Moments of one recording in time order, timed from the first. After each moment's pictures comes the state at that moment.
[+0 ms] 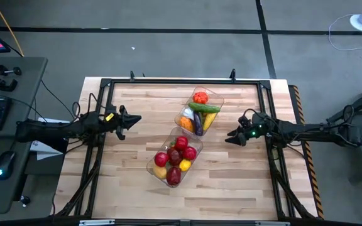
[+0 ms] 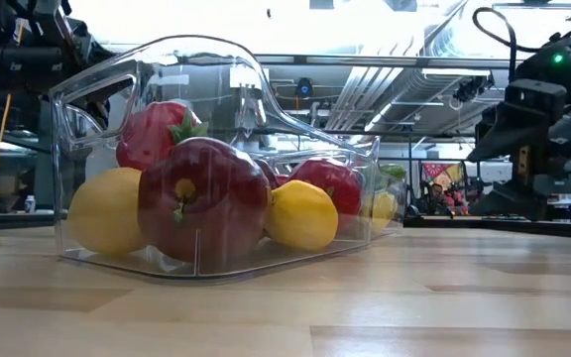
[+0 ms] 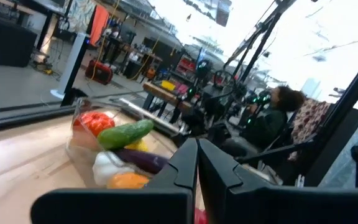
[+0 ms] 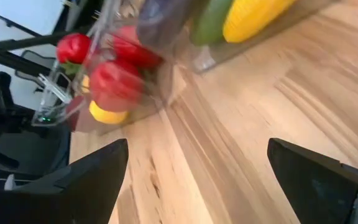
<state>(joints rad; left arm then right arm) 0.09 0.33 0.01 0.46 -0.14 -0.43 -0.27 0.62 0.01 0.12 -0.34 0.76</state>
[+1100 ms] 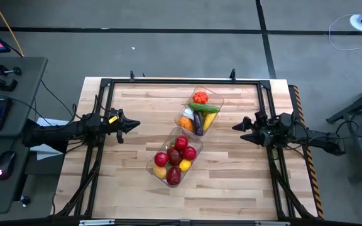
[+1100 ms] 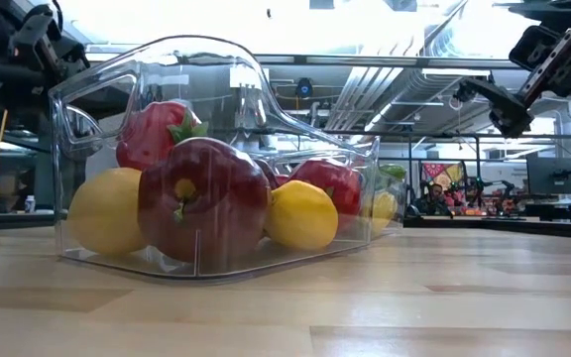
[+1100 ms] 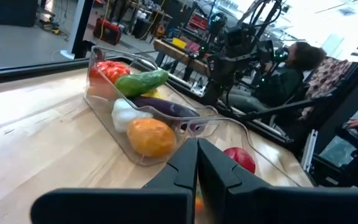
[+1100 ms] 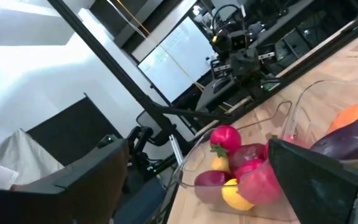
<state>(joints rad) 0.11 0.09 0.01 0.02 -0.09 -0.43 -0.17 0.00 0.01 0.15 -0.34 0.76</state>
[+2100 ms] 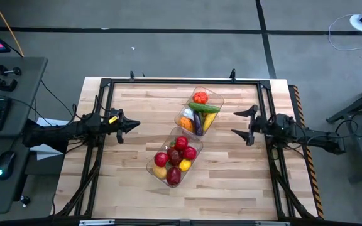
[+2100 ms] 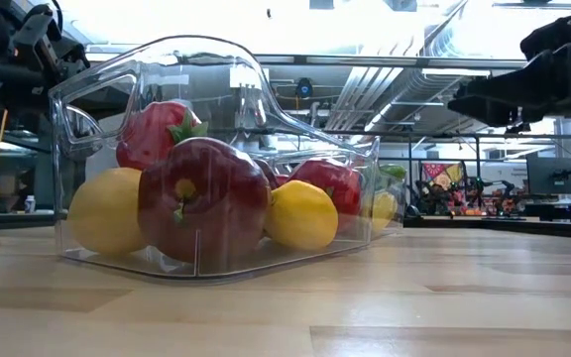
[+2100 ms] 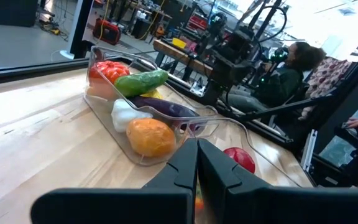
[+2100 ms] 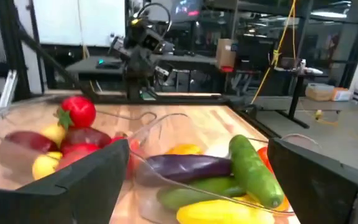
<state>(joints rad) 0.11 0.09 0.01 0.02 -0.09 -0.43 -0.16 0.00 0.01 0.02 0.02 -0.11</state>
